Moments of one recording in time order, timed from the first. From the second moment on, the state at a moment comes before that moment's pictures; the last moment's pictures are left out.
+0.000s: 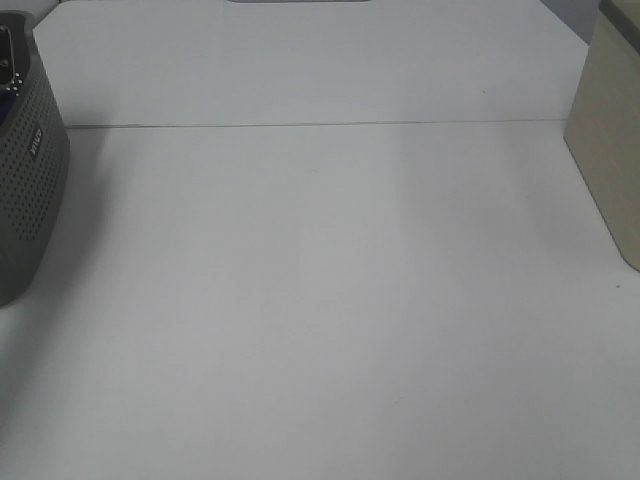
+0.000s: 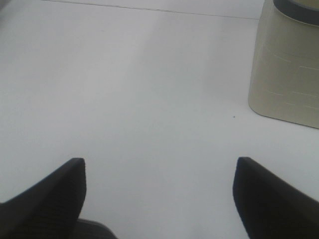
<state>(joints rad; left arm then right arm) 0.05 2.13 -1.74 0.50 0.96 1.00 -0.02 0.00 -0.50 0.18 1.07 -0.20</state>
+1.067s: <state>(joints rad) 0.10 2.19 -1.76 0.38 0.99 1.06 -0.02 0.00 -0.50 0.18 1.07 -0.20</state>
